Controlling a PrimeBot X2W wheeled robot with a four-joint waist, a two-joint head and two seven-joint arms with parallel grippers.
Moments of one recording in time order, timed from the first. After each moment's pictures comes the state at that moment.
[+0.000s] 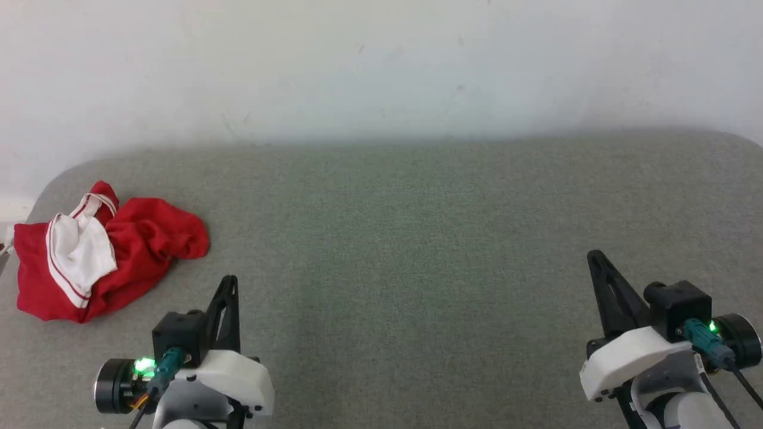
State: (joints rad) left arm 0.01 0.06 0.00 0.00 -0.01 0.00 0.00; right arm -0.01 -0.05 0.00 0.01 0.01 0.13 0.00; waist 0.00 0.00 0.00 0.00
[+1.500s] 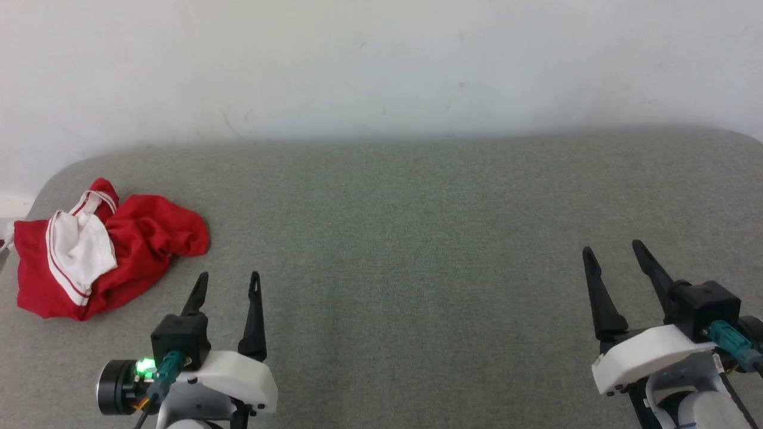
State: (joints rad) left arm 0.01 0.06 -0.02 0.00 -0.03 0.03 -0.04; right arm -0.02 -0.06 -0.03 0.00 0.06 0.13 -0.04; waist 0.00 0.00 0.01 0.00
